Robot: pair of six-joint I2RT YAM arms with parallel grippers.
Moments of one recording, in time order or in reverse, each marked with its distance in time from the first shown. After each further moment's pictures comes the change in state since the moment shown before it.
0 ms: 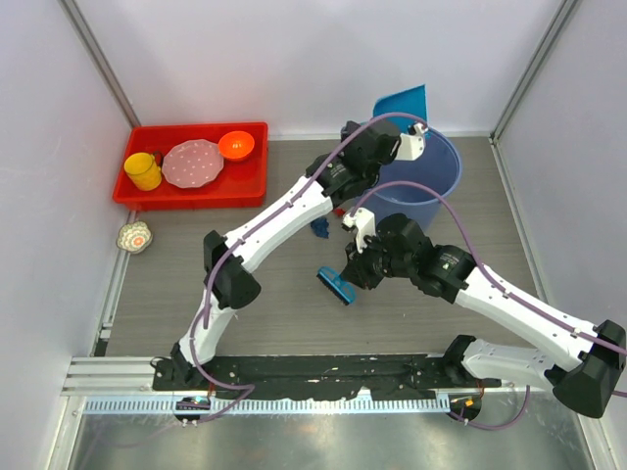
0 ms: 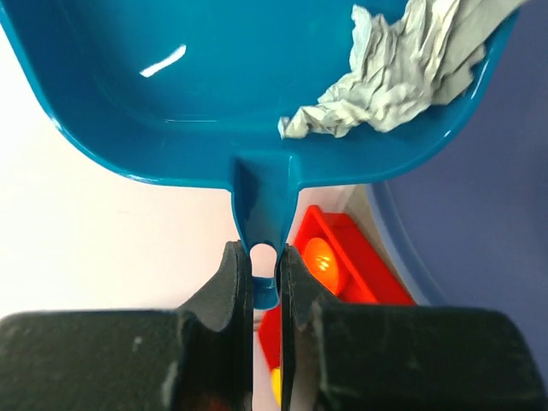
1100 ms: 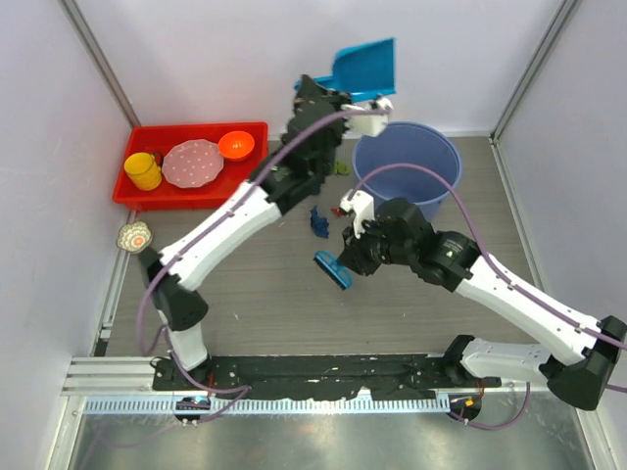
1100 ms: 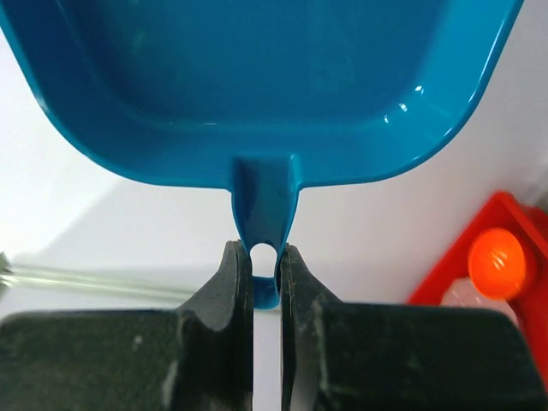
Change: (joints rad) left arm 0.042 -0.367 -0.463 0.596 -0.043 0.542; right arm 0.003 0.029 0.145 -0.082 0.045 -0.016
